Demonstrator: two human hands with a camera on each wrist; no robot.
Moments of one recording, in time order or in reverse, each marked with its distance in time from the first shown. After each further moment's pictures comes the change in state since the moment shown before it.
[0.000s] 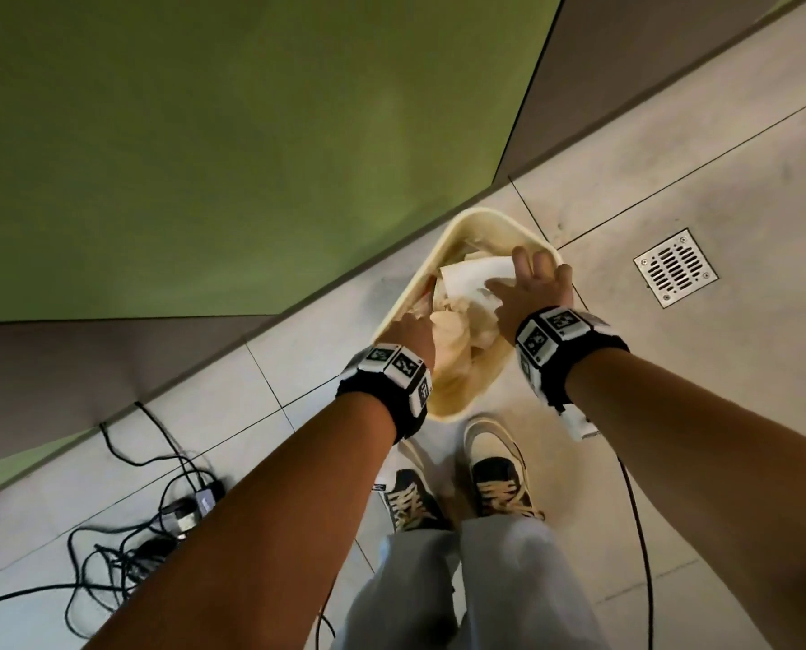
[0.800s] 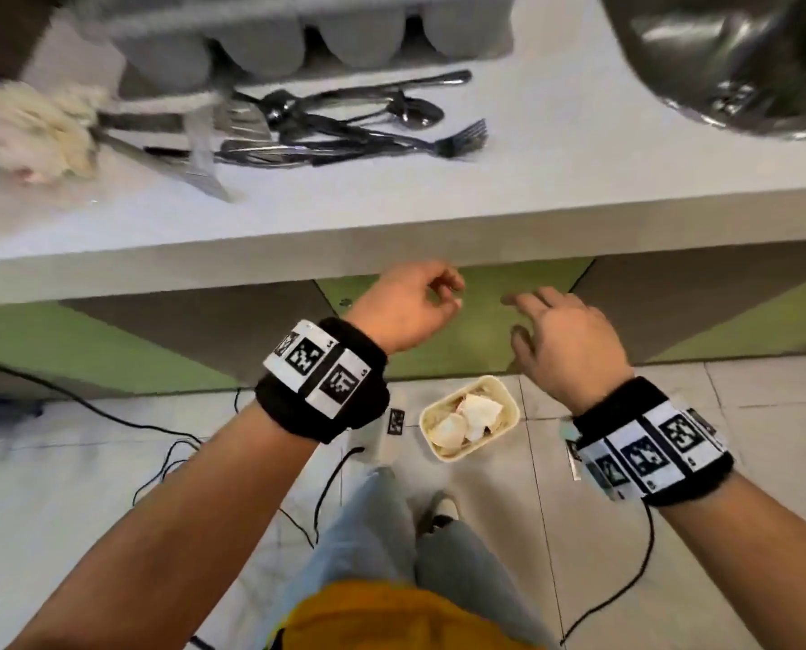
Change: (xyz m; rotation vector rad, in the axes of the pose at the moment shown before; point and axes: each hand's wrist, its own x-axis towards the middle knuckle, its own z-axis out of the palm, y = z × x) left_hand -0.530 -0.010 -0.309 -0.720 0.694 0.226; right_hand -0.446 0.055 -0.391 0.194 0.658 -0.507
